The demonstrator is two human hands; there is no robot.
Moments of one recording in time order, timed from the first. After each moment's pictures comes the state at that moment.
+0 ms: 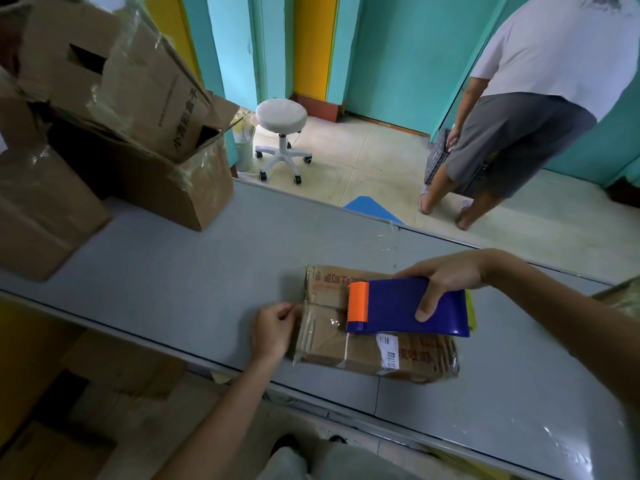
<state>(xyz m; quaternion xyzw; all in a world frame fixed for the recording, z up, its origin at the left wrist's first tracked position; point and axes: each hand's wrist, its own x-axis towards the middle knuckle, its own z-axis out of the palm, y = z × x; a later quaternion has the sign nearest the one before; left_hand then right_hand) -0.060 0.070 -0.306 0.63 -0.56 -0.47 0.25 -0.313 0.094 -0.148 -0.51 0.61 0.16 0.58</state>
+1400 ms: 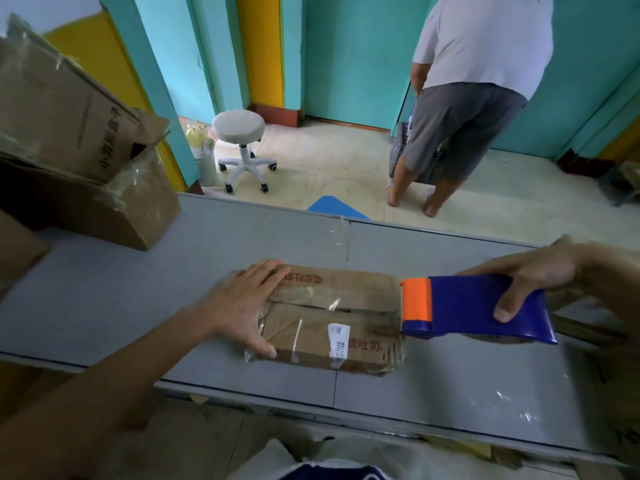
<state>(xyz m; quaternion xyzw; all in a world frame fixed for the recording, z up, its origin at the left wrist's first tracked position) -0.081 0.023 -0.248 0.23 -0.96 -0.08 -0.16 -0.438 0.209 -0.116 -0.42 0.64 0.05 0.64</state>
